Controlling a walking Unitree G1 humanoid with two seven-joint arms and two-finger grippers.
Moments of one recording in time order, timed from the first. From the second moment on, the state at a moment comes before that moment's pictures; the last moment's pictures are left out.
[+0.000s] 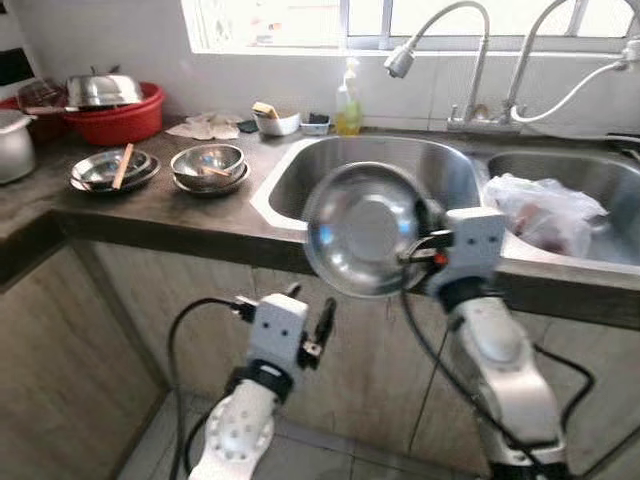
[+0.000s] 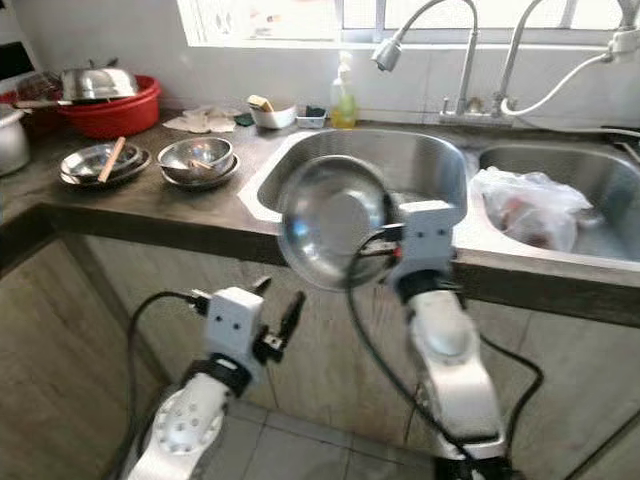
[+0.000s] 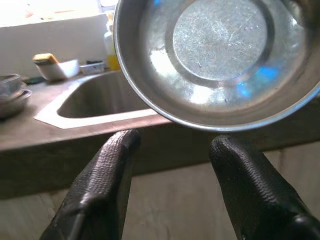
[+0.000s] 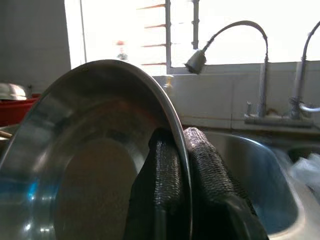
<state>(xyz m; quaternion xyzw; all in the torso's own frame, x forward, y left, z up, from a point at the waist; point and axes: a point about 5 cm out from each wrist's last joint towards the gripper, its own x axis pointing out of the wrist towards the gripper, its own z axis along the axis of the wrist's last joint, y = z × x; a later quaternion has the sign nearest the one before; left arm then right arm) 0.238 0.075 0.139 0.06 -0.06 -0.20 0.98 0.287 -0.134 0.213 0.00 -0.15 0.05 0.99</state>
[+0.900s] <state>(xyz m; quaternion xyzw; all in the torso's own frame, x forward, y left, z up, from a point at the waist) 0.240 0.073 0.137 0.05 -0.06 -0.20 0.98 0.295 -0.148 0.219 -0.01 -0.16 0.02 0.99</state>
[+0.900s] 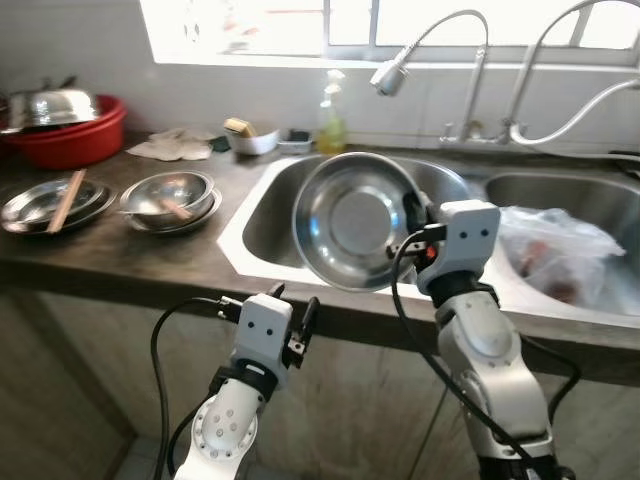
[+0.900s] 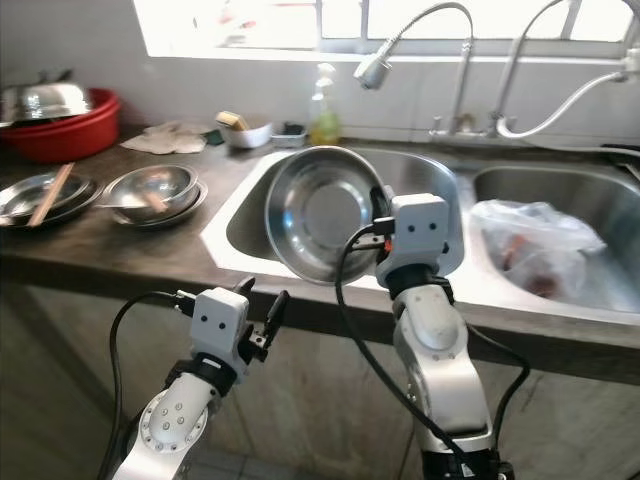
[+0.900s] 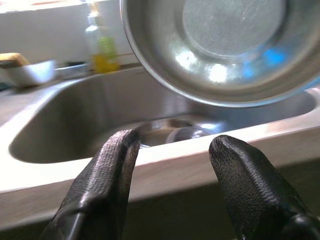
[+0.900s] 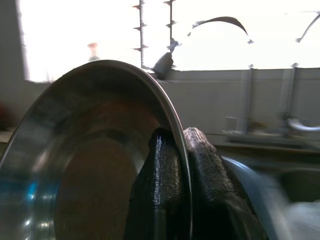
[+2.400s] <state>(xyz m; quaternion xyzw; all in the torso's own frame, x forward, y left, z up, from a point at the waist) 0.229 0.084 0.131 0.06 -0.03 -0.19 0.98 0.360 -0.173 0.152 -0.04 0.11 -0.04 0.99</state>
